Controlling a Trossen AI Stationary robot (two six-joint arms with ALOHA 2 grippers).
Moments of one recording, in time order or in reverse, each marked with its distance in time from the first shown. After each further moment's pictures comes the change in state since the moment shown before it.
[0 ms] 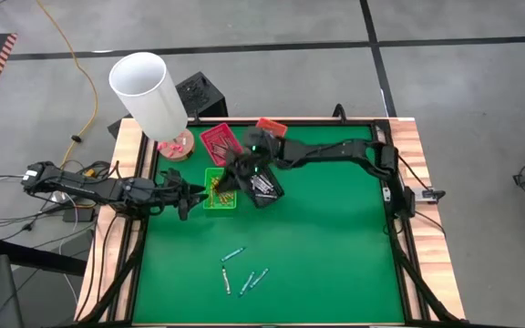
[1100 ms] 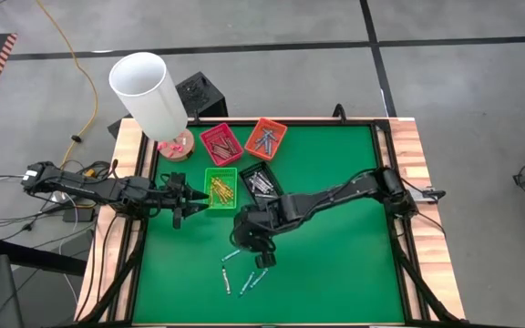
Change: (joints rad) left arm 0.000 0.000 0.000 0.104 0.200 0.145; right arm 0.439 0.006 0.225 -0.904 0.705 -0.256
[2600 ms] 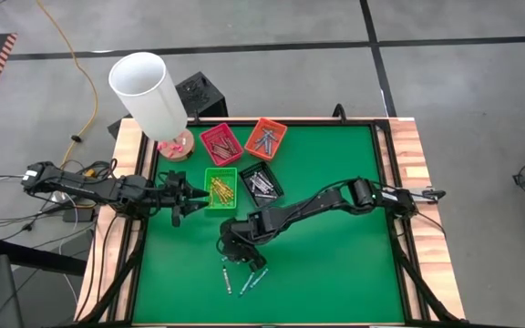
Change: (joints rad) left arm 0.000 0.000 0.000 0.073 -0.014 0.000; right arm -0.022 0.281 0.008 0.261 -0.096 -0.397
